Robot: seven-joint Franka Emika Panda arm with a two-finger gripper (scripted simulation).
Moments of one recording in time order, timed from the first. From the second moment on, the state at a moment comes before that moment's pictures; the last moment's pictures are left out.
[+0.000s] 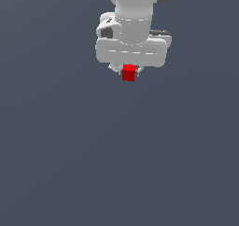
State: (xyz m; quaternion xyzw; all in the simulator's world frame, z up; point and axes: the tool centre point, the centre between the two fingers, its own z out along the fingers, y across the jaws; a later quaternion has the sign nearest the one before) arm -0.040 0.032 0.358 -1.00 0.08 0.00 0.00
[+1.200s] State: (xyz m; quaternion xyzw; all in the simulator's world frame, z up) arm -0.008 0.036 0.501 -1.00 0.08 0.00 0.00
